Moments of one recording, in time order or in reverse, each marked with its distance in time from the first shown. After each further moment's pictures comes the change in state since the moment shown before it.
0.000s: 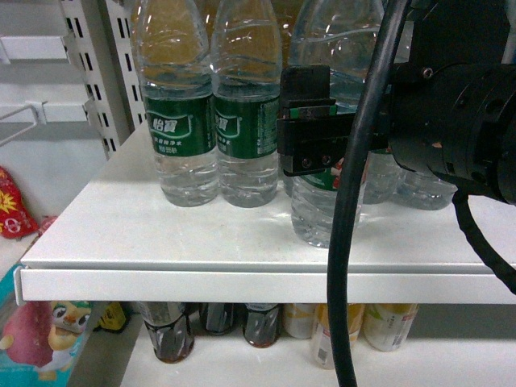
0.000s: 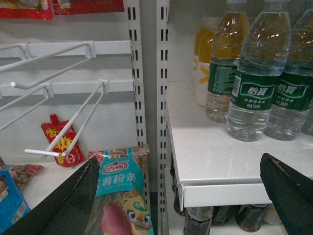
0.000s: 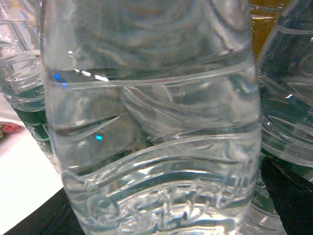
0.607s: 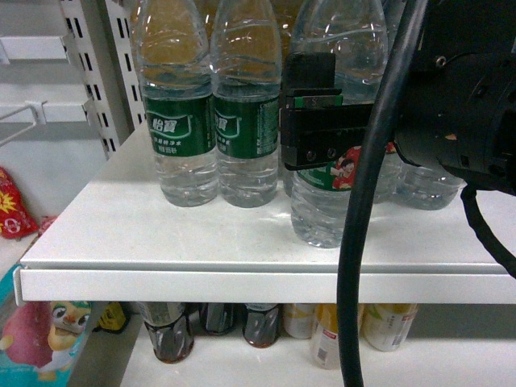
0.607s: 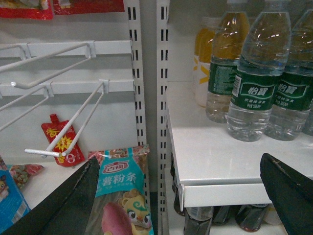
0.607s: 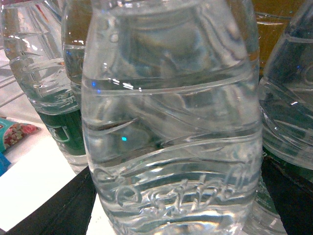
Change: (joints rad) left arm 0.000 0.000 0.000 0.000 0.000 0.000; right arm -0.007 -0.024 -0.014 0.007 -0.060 0.018
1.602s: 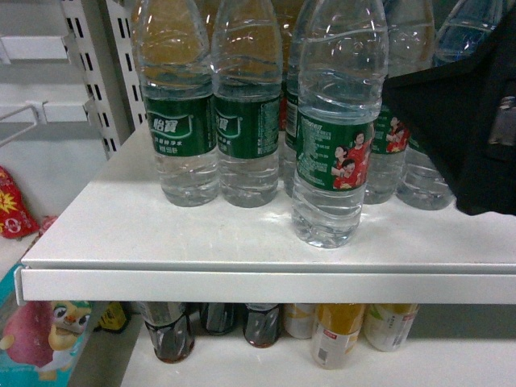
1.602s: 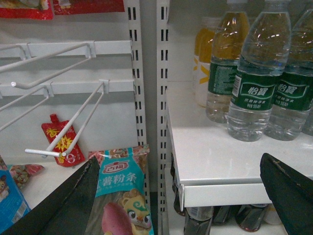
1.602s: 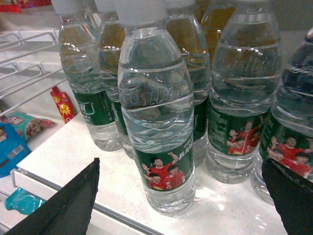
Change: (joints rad) left arm 0.000 0.000 0.000 0.000 0.000 0.000; right arm -0.073 -0.436 -0.262 -0.147 -0.099 -0.014
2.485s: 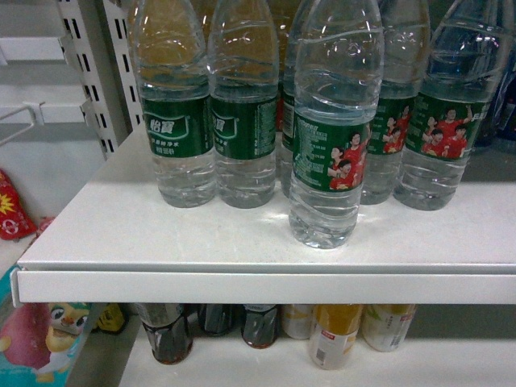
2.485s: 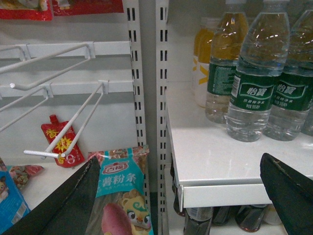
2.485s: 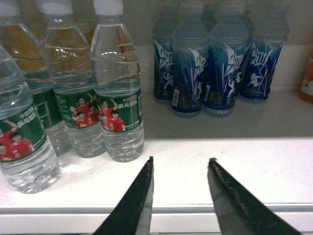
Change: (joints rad) left arm 0.000 0.000 0.000 0.000 0.000 0.000; right arm -0.237 -0.556 -0.301 -0.174 0.243 -0.095
